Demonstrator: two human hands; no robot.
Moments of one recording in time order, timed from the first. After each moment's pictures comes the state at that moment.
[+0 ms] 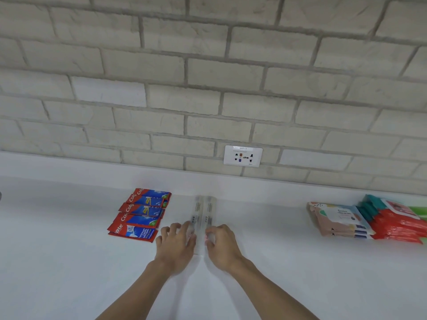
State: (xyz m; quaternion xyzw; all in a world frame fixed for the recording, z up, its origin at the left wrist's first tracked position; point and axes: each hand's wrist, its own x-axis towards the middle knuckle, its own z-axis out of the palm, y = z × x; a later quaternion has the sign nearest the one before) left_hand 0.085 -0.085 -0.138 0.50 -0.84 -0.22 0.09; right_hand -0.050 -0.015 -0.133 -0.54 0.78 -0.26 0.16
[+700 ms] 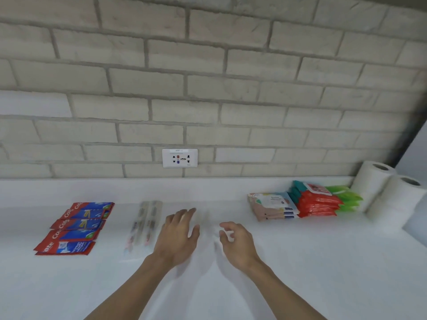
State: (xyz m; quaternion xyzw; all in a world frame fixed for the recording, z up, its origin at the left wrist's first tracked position) left_hand -0.024 -0.002 -0.093 0.34 -0.90 -0.18 0.20; right_hand -0.163 0.122 -0.105 -0.38 0.80 -0.44 0.14
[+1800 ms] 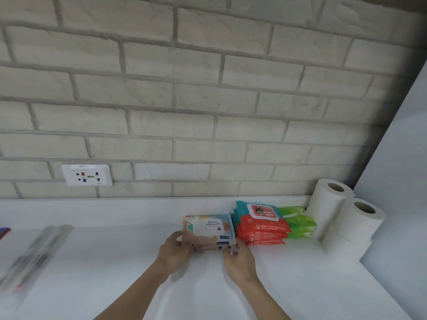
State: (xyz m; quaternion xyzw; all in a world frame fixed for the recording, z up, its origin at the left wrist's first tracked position) left_hand -0.273 0.076 -0.107 0.45 -0.70 -0.53 0.14; right_hand -0.404 0.212 -0.115 -0.26 0.81 -0.49 0.20
